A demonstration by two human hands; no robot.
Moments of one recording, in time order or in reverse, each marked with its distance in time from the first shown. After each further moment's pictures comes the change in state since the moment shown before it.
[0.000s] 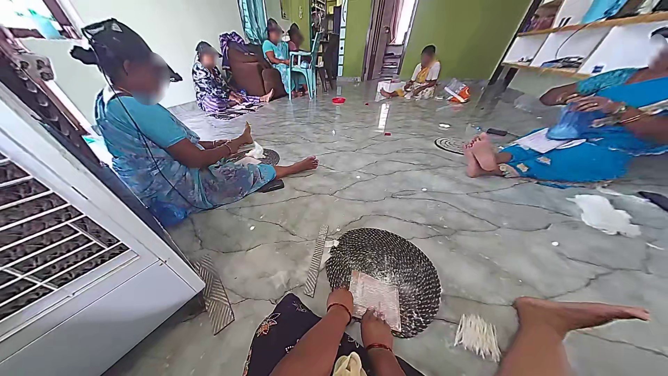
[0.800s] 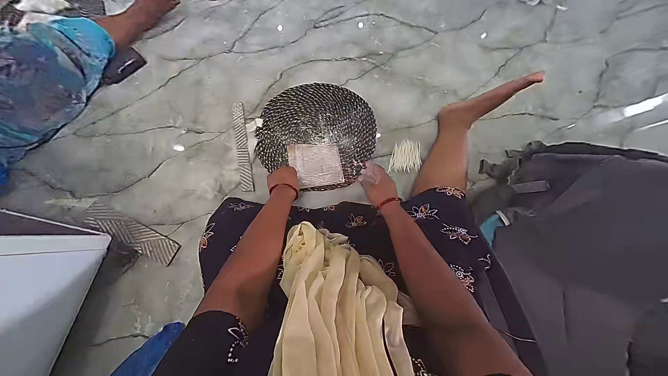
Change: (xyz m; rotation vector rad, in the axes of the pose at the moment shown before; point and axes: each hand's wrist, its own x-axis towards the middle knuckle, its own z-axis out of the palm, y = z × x) left_hand 0.006 0.012 0.008 0.245 0.118 0.015; right_hand -0.042 0.135 -0.038 0.930 0.164 0.114
